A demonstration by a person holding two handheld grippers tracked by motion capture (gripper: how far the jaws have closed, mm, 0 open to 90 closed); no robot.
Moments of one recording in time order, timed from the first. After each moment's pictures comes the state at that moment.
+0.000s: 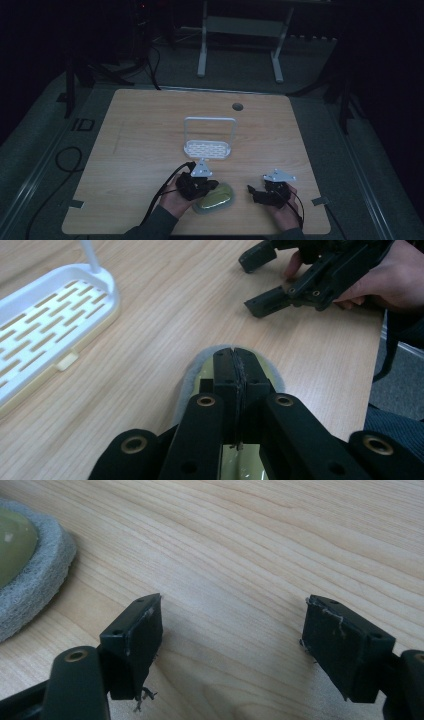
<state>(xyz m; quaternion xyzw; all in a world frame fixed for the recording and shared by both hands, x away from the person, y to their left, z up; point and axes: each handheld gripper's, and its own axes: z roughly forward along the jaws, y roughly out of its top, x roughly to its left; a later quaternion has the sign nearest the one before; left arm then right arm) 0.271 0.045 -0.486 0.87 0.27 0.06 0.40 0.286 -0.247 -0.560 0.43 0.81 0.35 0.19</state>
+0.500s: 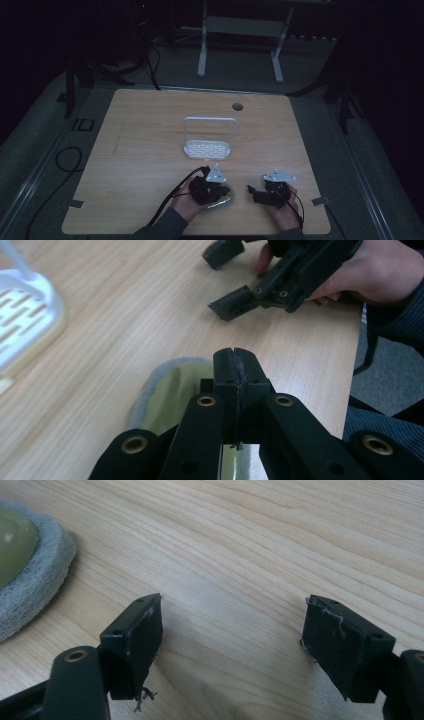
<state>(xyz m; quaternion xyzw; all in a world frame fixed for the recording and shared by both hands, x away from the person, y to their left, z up) 0.266 0.010 -0.493 0.89 0.24 0.04 0.39 0.286 -0.247 -0.560 0.43 0.81 0.35 0.19</state>
